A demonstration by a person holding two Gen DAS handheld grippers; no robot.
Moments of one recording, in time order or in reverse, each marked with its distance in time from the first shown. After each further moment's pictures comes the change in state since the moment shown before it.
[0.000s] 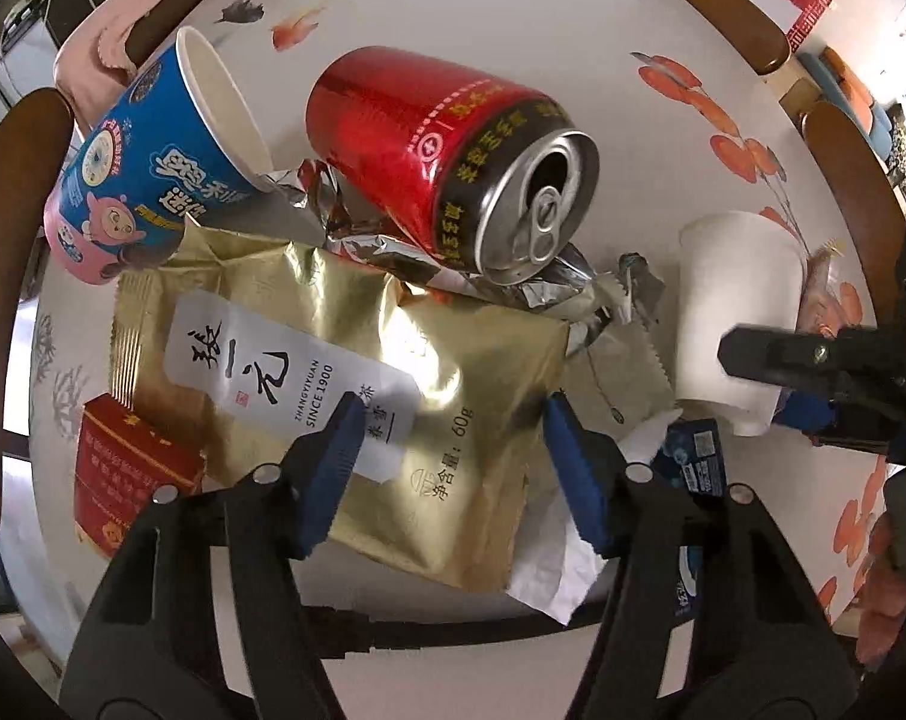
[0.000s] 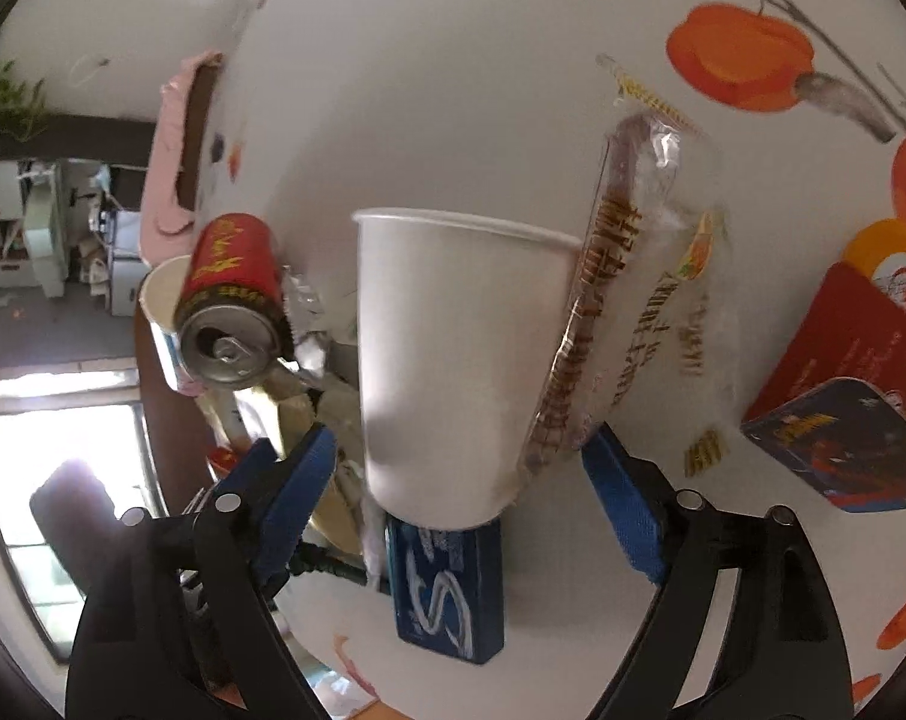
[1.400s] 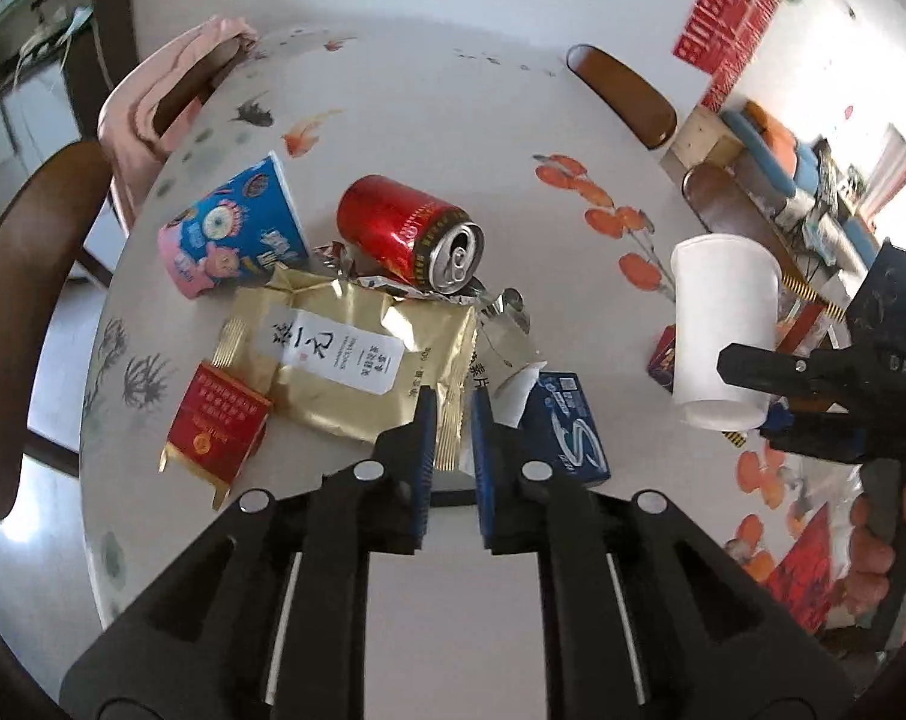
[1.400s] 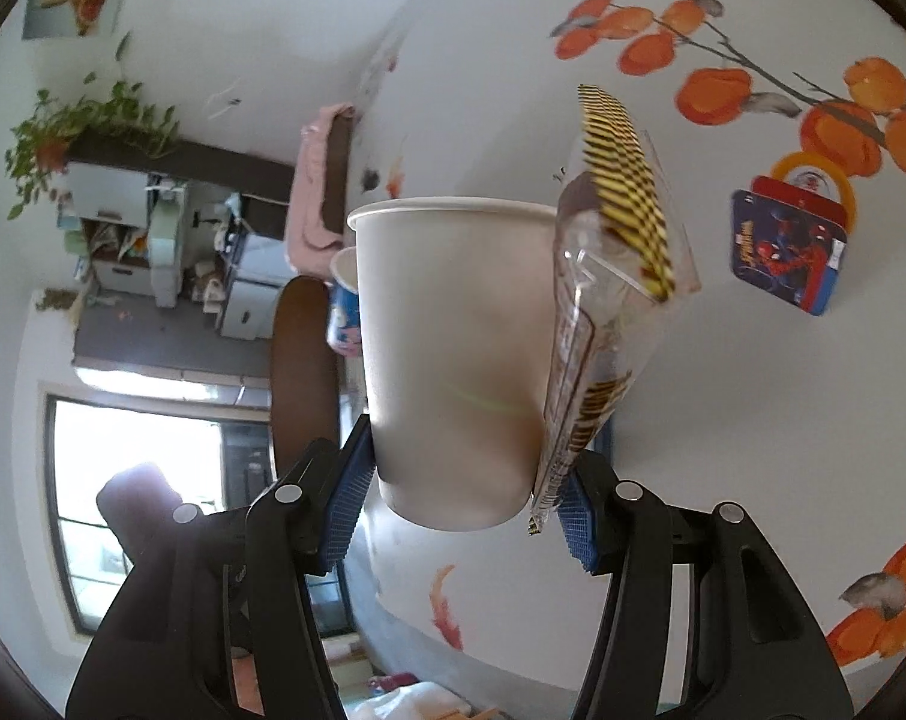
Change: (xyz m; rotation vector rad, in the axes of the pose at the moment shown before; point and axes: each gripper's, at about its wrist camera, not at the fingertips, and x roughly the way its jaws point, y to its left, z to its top) left arm -0.119 0.005 -0.055 0.052 -0.221 -0.140; right arm -0.093 0.009 -0.089 -0.037 -0.157 0.248
